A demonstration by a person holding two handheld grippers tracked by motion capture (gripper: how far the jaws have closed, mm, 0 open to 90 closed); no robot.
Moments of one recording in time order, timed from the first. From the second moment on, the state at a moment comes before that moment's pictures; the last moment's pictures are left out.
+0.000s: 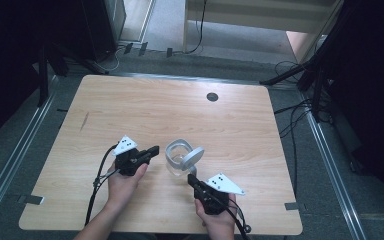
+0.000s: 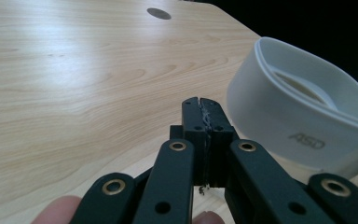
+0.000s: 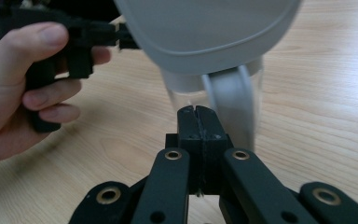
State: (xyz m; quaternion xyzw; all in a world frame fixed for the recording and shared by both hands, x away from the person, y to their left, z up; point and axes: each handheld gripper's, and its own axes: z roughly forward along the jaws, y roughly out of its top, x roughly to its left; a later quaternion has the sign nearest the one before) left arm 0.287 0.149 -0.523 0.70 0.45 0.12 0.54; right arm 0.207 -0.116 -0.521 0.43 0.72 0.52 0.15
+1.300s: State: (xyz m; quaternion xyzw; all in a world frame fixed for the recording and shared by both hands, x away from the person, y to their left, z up) left arm 0.353 0.120 -0.520 0.74 0.35 0.04 0.58; right arm 0.232 -0.112 -0.520 0.51 0.68 0.49 0.20
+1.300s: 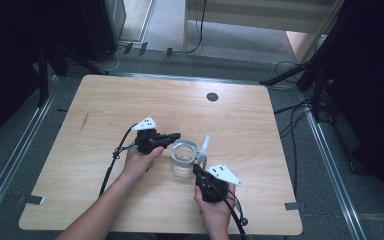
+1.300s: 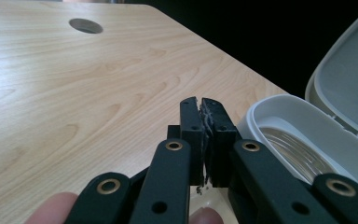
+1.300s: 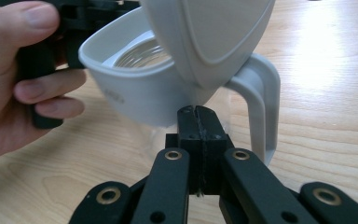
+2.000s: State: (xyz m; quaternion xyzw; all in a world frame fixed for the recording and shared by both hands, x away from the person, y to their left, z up) left arm 0.294 0.130 -0.522 0.75 0.33 0.07 0.57; right arm 0.261 -0.115 -0.514 0.51 0.68 0.49 0.19
